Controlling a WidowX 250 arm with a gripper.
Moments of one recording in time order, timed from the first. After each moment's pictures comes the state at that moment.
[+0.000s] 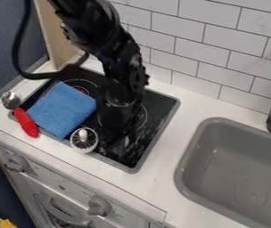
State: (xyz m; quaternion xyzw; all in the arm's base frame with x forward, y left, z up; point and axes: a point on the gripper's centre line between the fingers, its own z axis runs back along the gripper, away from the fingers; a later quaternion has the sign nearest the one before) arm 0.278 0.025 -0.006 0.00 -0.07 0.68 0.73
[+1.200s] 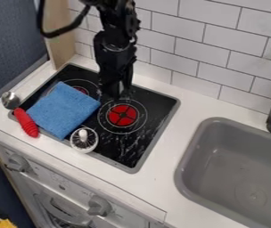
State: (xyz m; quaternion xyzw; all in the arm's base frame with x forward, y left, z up) arm 0.364 0.085 0.011 0.01 -0.12 0.67 0.73
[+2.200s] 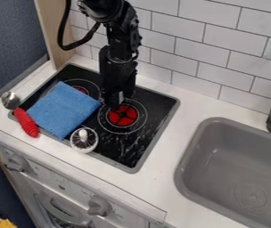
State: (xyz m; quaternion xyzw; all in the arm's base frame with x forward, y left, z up) arm 0.377 0.093 -0.025 0.03 -0.08 0.67 0.74
